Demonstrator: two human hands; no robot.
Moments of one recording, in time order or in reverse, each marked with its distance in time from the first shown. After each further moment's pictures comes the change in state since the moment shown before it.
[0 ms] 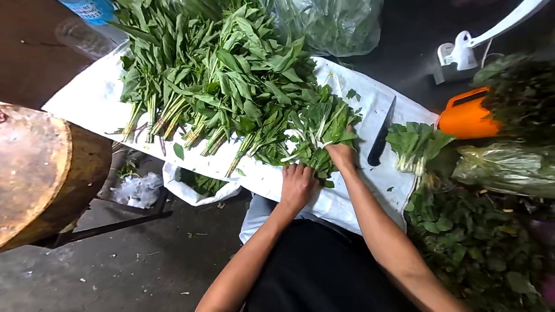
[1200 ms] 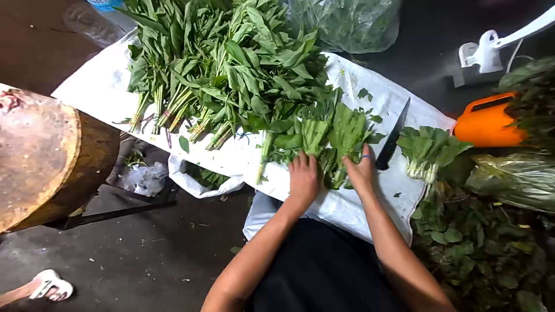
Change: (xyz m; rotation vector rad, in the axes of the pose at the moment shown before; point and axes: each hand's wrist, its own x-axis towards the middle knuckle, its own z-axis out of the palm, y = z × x) left_hand 0.024 0.014 0.003 -0.005 -0.122 -0.237; right_hand -0.033 0.029 -0.025 0.157 -0.032 -0.043
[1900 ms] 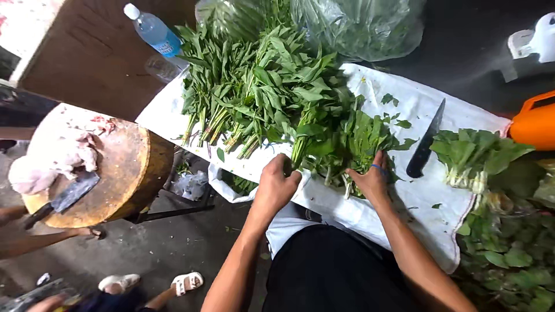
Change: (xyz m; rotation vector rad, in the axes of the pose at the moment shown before) left_hand -0.043 -0.020 -0.187 -0.349 0.046 -0.287; right_hand 0.000 0.010 0.027 -0.342 0.006 -0.097
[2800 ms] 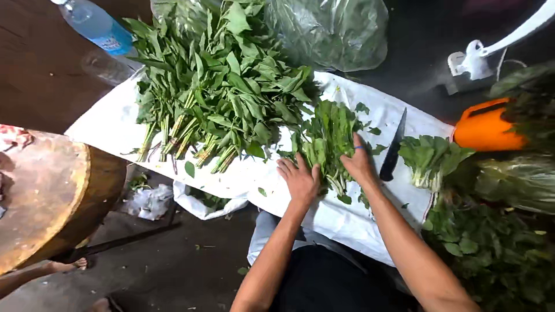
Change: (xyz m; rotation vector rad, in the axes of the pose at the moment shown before) left_hand 0.084 -0.046 0.193 0.348 0.210 0.077; right_hand 0.064 -0.024 -0.026 0.146 -0.063 -0.059
